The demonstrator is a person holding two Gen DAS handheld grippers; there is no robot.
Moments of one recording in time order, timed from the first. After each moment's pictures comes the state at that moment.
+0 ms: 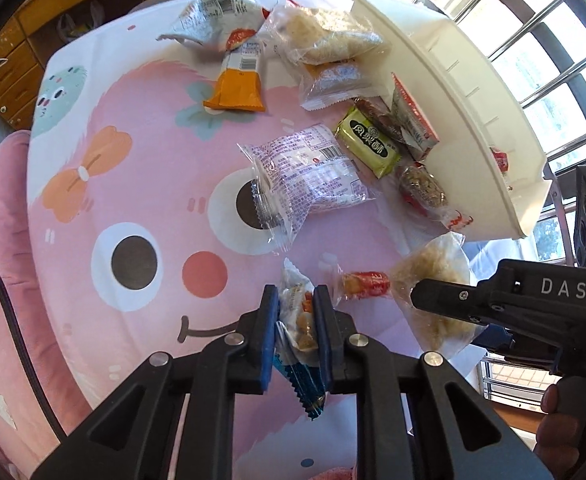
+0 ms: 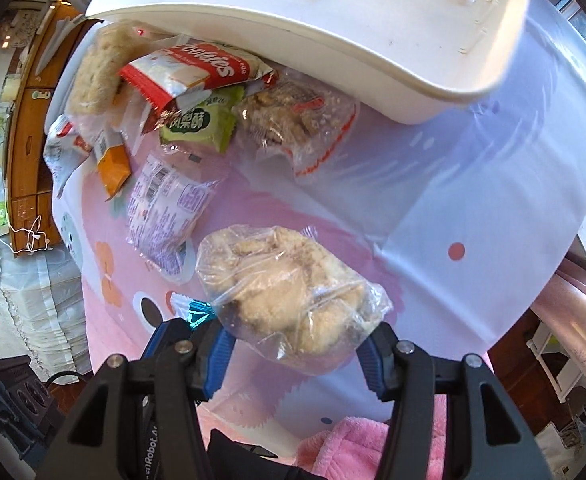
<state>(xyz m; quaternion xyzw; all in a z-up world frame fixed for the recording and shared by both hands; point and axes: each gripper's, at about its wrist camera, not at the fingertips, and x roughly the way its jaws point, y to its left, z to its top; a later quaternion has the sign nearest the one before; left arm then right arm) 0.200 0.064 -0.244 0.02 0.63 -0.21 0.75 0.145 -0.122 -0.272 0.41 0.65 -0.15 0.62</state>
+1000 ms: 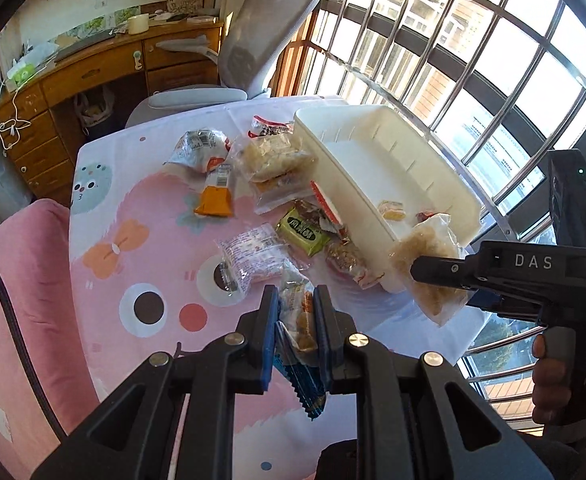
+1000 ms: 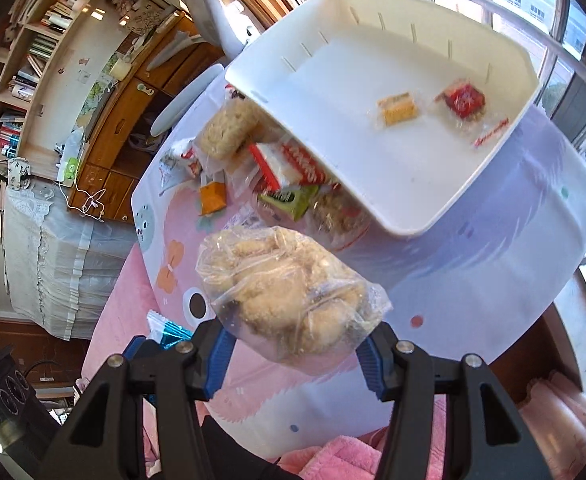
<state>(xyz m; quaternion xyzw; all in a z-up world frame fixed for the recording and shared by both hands) 0.145 0.044 -0.126 0.00 0.50 -0.22 0.84 0.119 -0.173 -0.169 0.33 0.56 -0.04 0.76</state>
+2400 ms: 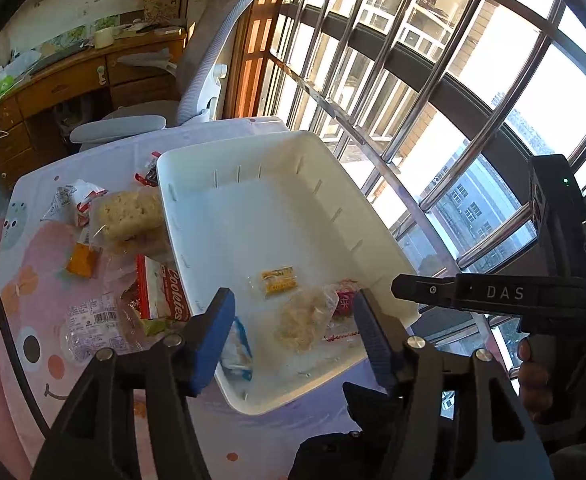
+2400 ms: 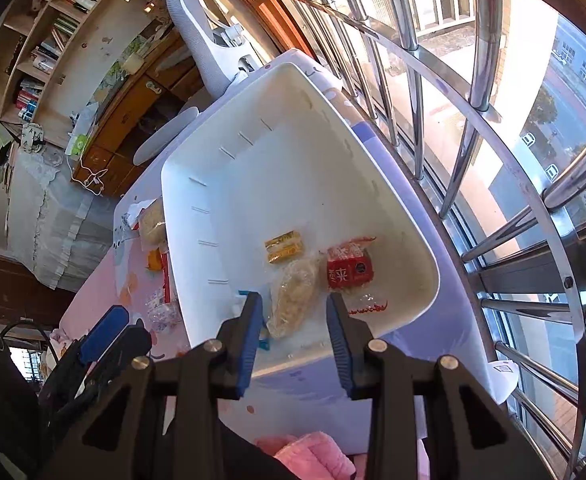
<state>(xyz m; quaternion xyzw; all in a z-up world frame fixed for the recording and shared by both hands) 0.187 -0.170 -0.121 -0.03 0.49 -0.20 0.85 0.178 -0.374 -0.157 0.25 0.58 0.03 0.78</state>
